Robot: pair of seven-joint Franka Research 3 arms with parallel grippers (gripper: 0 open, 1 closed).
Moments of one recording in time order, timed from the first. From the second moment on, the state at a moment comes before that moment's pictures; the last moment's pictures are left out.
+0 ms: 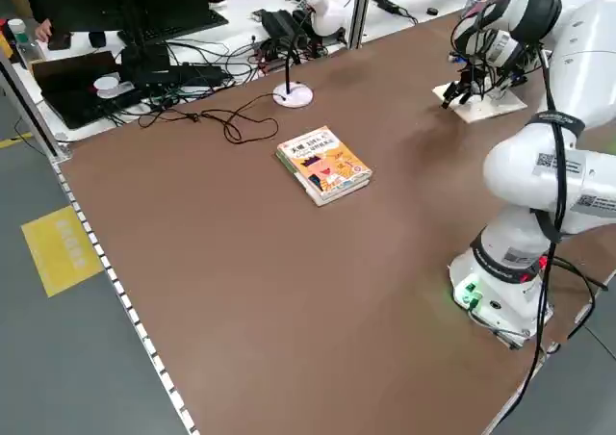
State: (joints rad) left arm -0.92 0.87 0.02 -1.47 0.22 2.35 -0.89; right arm 0.09 0.53 0.17 -2.25 1.44 1.98 -0.02
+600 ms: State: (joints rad) left arm -0.92 0.87 0.02 -1.47 0.22 2.35 -0.89; right arm 0.09 0.53 0.15 -2.23 1.44 1.99 -0.03
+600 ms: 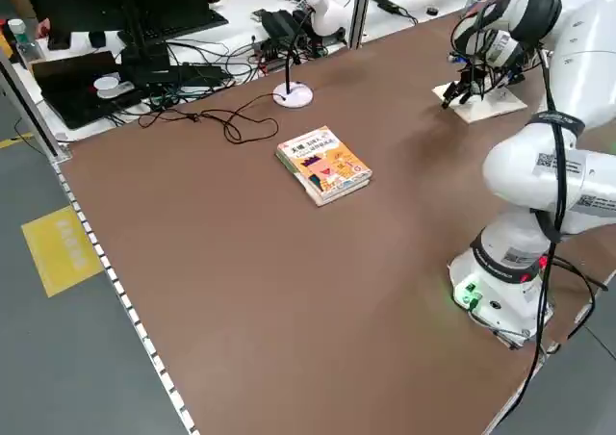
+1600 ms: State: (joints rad) left arm -0.92 0.87 0.02 -1.47 0.22 2.35 -0.89; right arm 0.07 0.54 0.14 -2.22 1.44 1.99 -0.05
